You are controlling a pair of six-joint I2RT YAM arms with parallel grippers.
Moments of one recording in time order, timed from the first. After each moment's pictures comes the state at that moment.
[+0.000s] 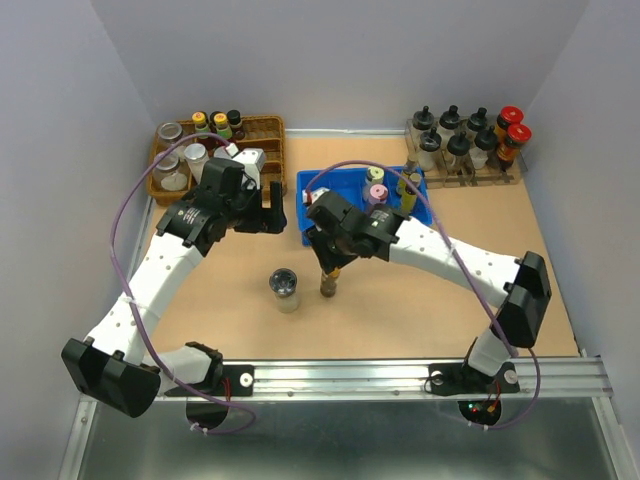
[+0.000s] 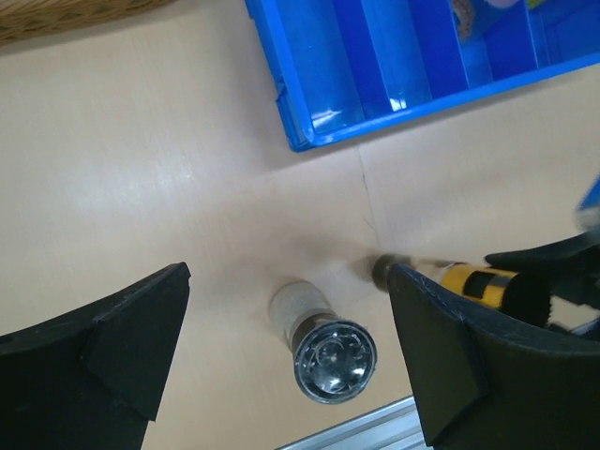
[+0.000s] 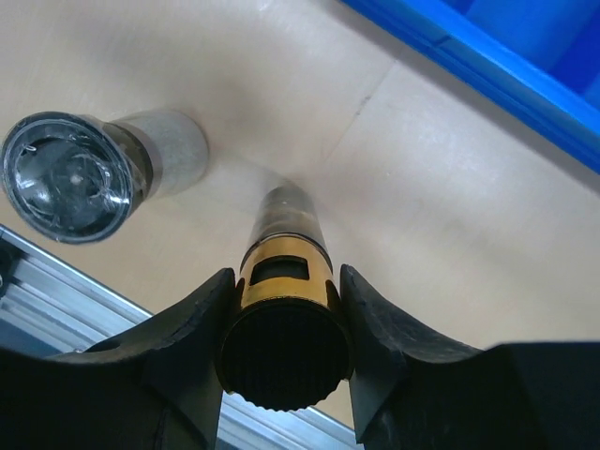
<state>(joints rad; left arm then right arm) -0.42 1.18 1.27 -0.80 0.04 -0.28 1.01 1.70 1.55 -0.85 0.21 0.37</state>
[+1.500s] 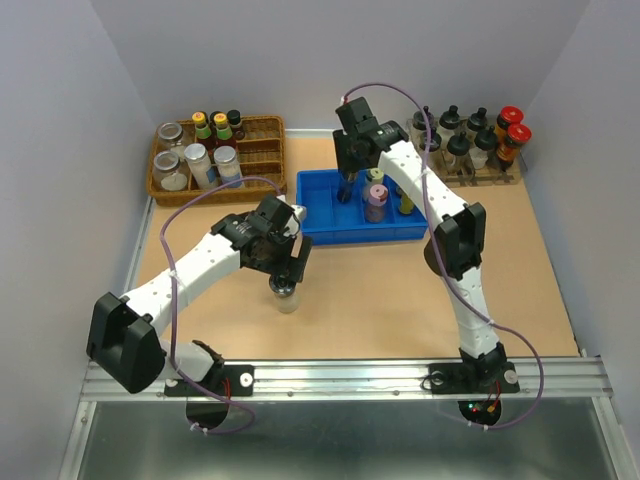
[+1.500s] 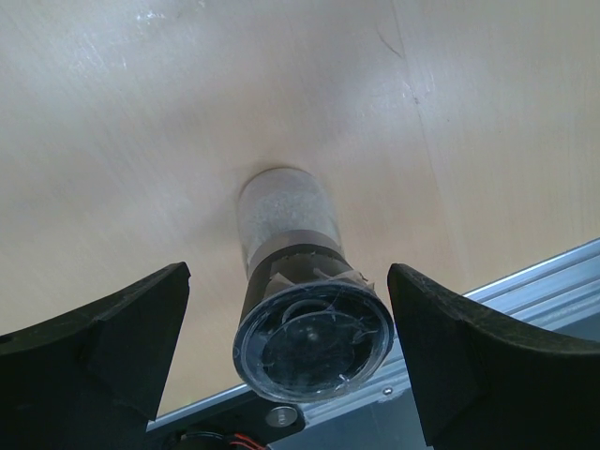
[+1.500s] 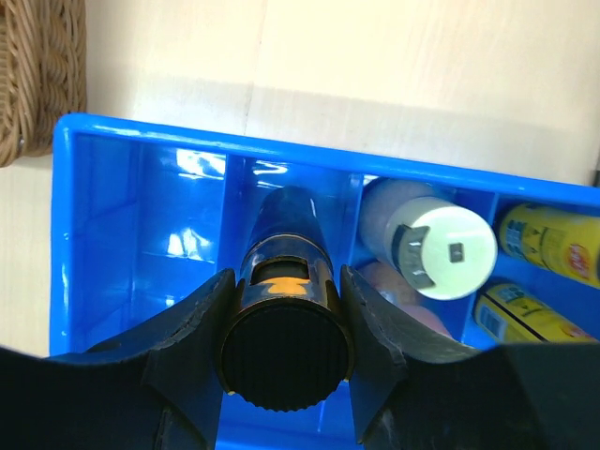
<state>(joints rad) -0.63 1.31 1.06 -0.87 0.03 -0.28 0.54 2.29 2.40 -0.95 0.25 0.27</state>
